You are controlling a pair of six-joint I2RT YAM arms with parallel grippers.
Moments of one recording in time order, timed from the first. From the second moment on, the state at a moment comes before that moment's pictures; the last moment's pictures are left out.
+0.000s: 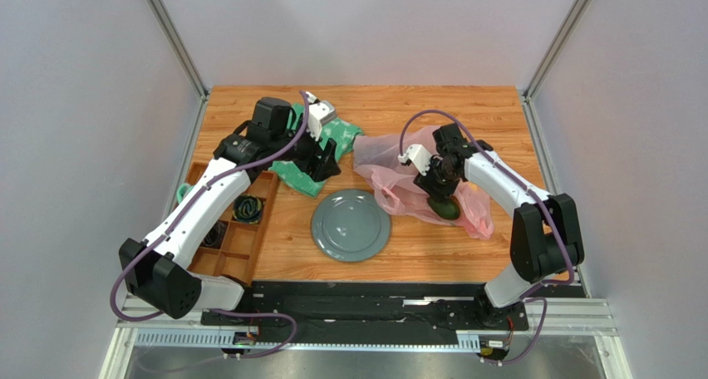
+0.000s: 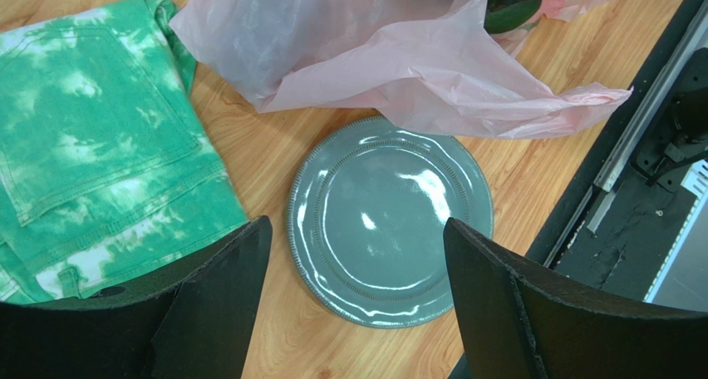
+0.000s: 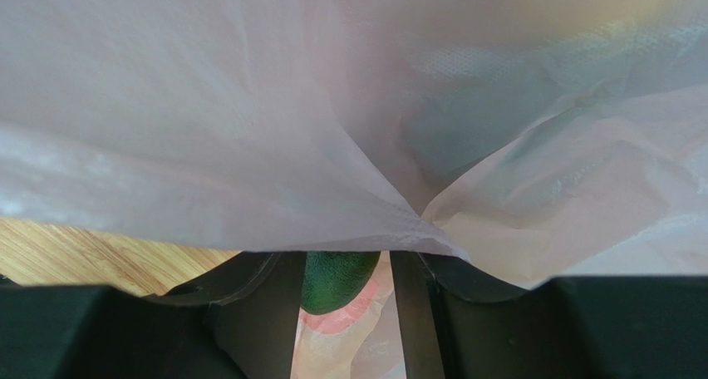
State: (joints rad) left arm -0.45 1.34 1.33 -0.65 0.50 0.17; right arm 0.31 1.59 1.15 -0.78 -0.15 -0.74
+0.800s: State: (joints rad) left arm -0.45 1.34 1.33 -0.65 0.51 0.17; right arm 0.31 1.58 1.03 -0.81 -0.01 -0.71
